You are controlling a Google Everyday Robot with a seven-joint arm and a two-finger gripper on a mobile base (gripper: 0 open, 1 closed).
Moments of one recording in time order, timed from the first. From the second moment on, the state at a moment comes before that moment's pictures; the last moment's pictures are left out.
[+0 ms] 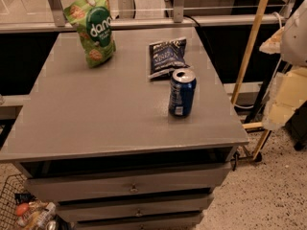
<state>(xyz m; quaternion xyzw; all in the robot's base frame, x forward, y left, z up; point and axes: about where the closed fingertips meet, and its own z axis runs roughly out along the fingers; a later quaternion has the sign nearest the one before) 0.438 -0.217 0.976 -0.60 0.78 -0.03 0.16</state>
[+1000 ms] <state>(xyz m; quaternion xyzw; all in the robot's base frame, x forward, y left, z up) 0.466 -0.198 0.950 -0.60 0.77 0.02 0.20</state>
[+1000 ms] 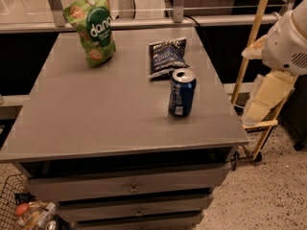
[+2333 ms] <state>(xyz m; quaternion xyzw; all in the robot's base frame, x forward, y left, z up) 0.512 -0.117 0.899 -0.62 0.73 0.16 0.25</state>
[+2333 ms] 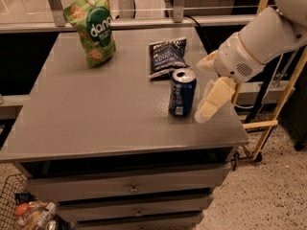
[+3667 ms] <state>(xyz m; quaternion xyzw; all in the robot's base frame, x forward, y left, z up) 0.530 -0.059 0.901 -0.65 0.69 0.20 0.26</state>
